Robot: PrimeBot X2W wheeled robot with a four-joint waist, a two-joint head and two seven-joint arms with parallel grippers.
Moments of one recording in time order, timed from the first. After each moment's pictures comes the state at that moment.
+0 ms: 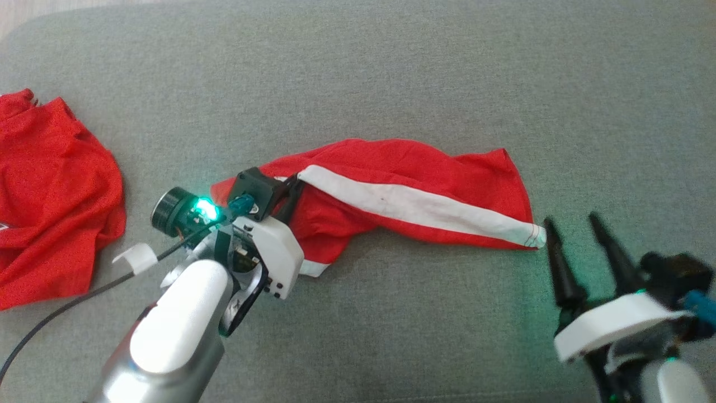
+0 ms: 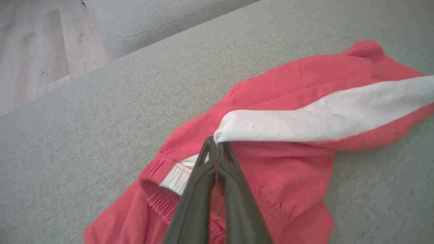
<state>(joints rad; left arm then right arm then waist) -0.49 0.25 -0.58 0.28 -0.27 -0.05 0.35 0.07 -0.05 0.01 -0.13 0.22 0.13 0.15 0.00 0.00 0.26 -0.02</state>
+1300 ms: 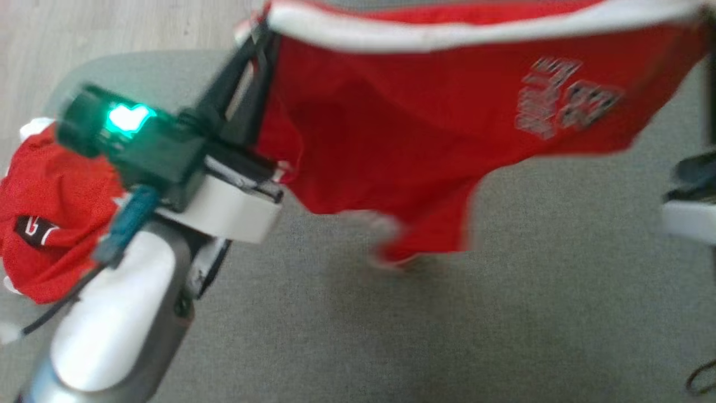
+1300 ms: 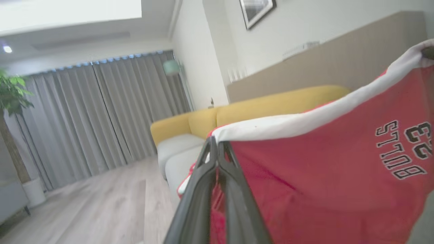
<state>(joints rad) -0.54 0.32 -0.48 -0.25 -0.23 0.09 0.20 -0.25 -0.24 -0.02 -0.43 0.19 0.13 0.19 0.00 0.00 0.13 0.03</state>
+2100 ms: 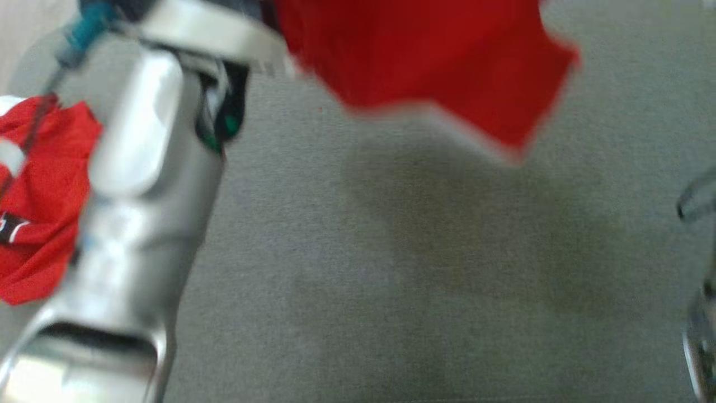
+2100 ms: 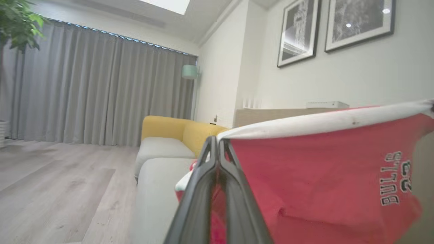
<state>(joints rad) -0.94 0.08 -0.36 0.39 -0.47 -0.02 -0.10 -0.86 -0.24 0.00 0.07 0.30 0.13 0.15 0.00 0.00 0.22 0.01</state>
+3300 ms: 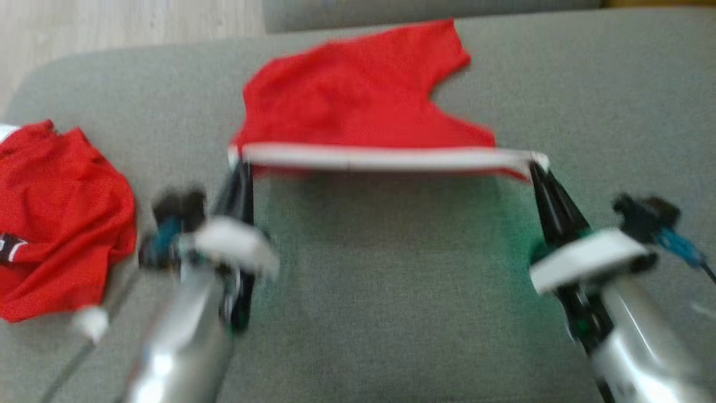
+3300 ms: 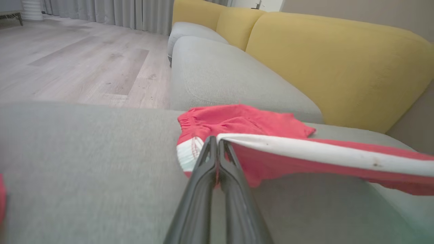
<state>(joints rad) -0.56 0.08 -0.42 0.77 -0.55 0.00 -0.24 -0.32 -0.21 0.31 0.45 0.61 0.13 -0.20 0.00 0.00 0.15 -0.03</state>
